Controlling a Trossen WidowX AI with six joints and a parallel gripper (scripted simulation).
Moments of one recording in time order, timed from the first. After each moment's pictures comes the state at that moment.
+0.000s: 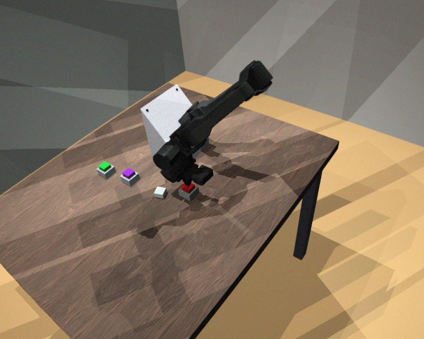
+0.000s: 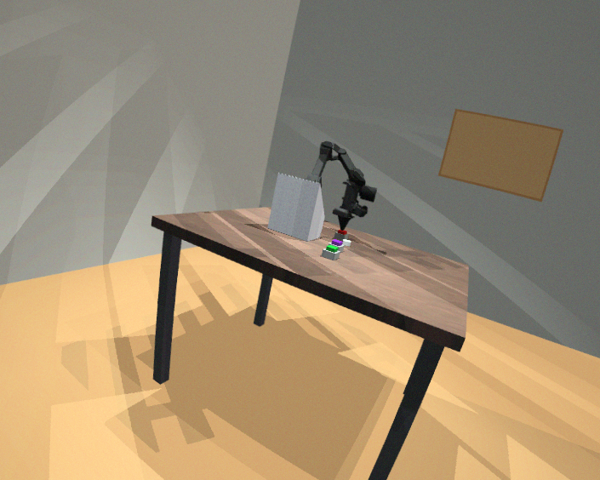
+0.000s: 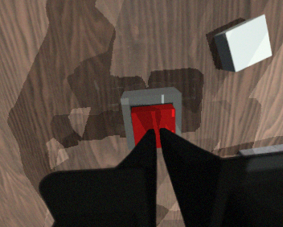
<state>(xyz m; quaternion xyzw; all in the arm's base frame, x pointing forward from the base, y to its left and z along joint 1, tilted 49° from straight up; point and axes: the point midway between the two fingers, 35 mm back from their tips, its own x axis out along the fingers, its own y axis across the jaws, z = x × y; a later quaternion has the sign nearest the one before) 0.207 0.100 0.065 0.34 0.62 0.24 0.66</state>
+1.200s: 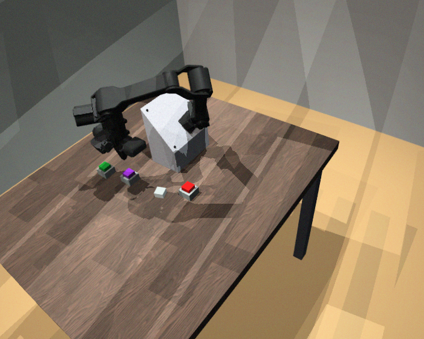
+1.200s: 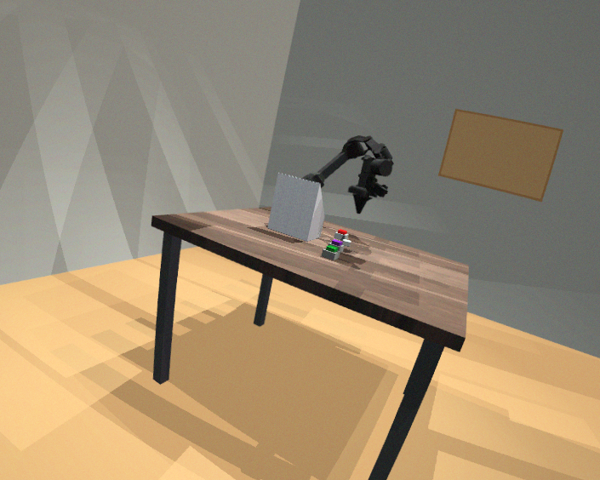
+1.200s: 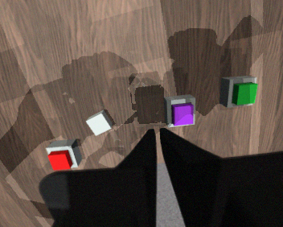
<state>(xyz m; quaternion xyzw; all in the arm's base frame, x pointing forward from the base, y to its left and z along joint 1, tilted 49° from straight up) 0.276 -0.108 0.019 0.33 0.62 0.22 0.67</state>
